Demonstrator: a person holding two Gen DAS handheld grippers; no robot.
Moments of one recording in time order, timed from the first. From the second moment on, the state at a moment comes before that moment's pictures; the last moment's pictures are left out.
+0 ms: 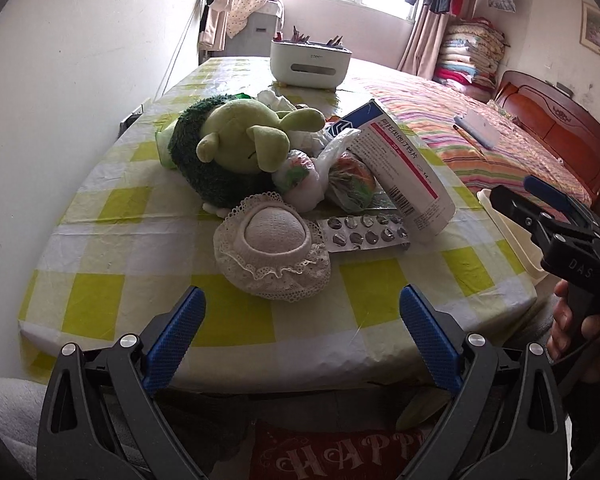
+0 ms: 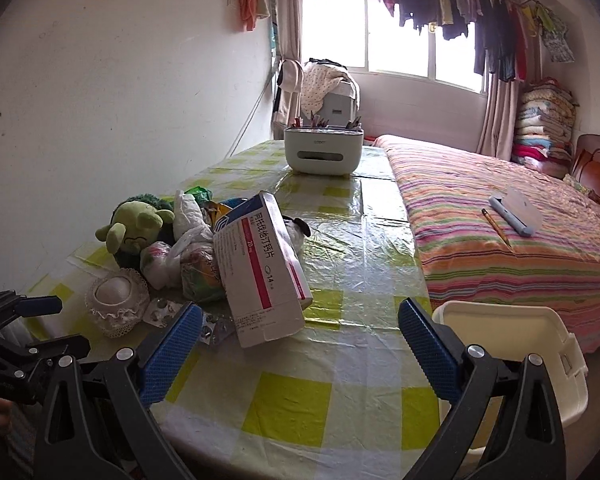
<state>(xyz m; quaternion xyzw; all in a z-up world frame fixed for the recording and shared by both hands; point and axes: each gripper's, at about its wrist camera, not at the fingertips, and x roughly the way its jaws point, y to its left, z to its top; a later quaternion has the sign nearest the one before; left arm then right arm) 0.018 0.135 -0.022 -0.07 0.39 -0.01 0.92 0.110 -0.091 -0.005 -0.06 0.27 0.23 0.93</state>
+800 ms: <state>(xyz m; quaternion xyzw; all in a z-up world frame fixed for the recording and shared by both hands) 0.060 0.149 -0.031 -0.07 0.45 -0.01 0.89 0.176 -0.044 -0.020 -0.16 0.30 0.27 0.90</state>
